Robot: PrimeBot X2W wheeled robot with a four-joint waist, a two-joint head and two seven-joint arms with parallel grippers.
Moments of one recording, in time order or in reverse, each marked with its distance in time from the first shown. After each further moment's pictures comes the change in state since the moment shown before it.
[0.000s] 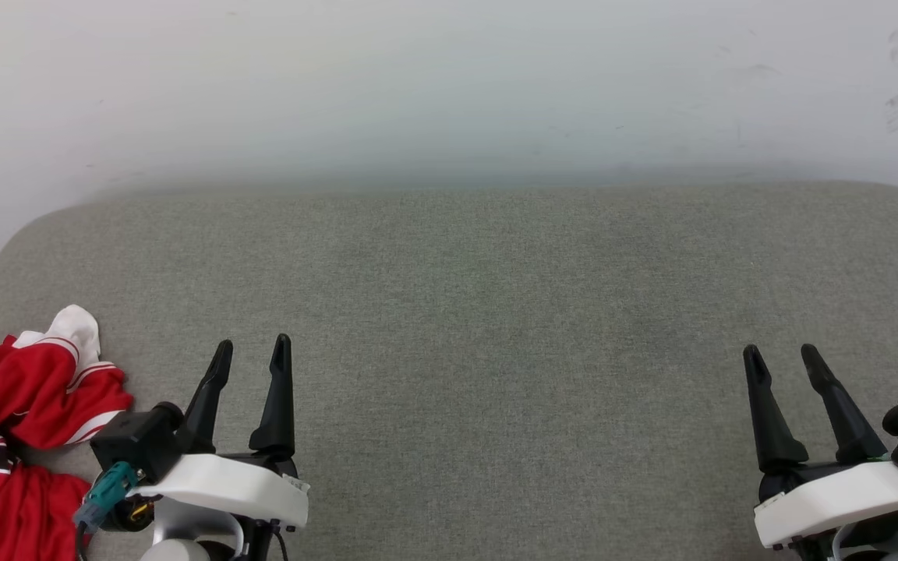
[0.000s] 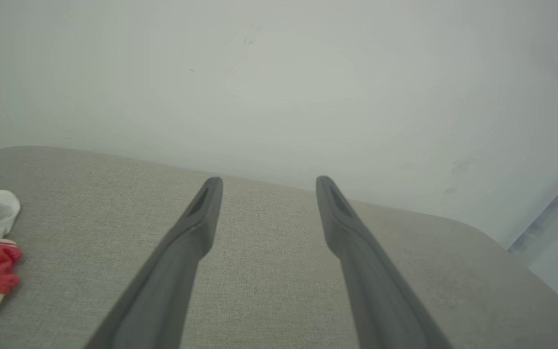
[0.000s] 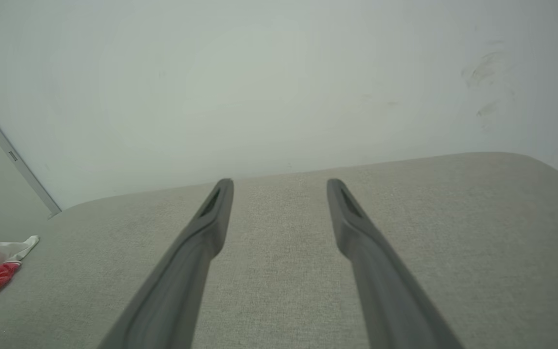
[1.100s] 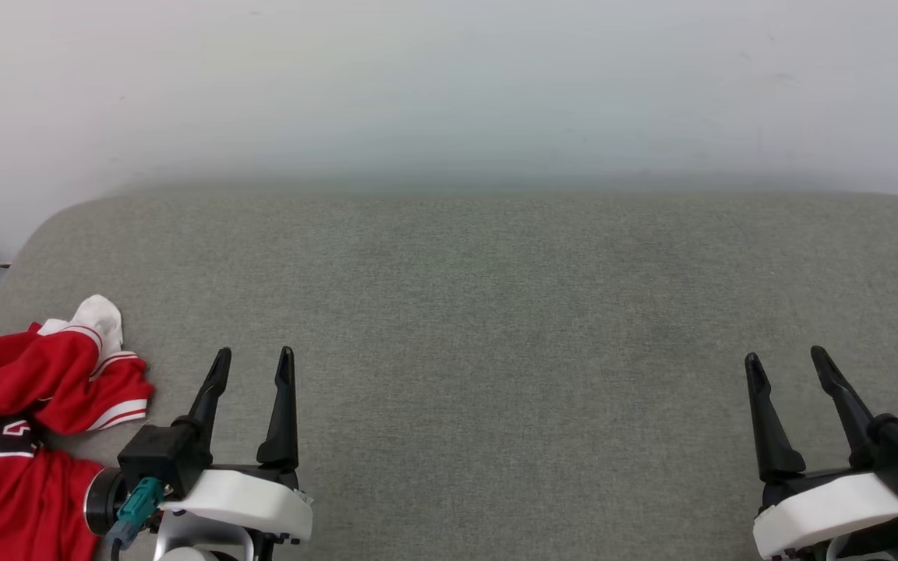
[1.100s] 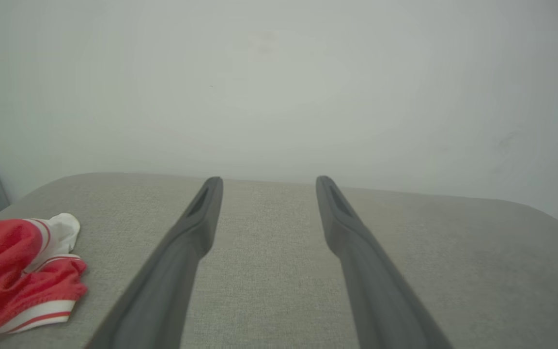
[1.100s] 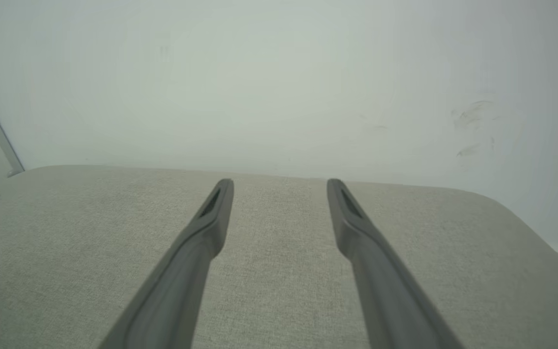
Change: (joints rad) left arm 0.009 -0.012 0.009 0.046 0.188 0.001 -0.072; right arm 0.034 0.029 -0.028 -0.058 -0.241 0.000 0.001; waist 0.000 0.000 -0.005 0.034
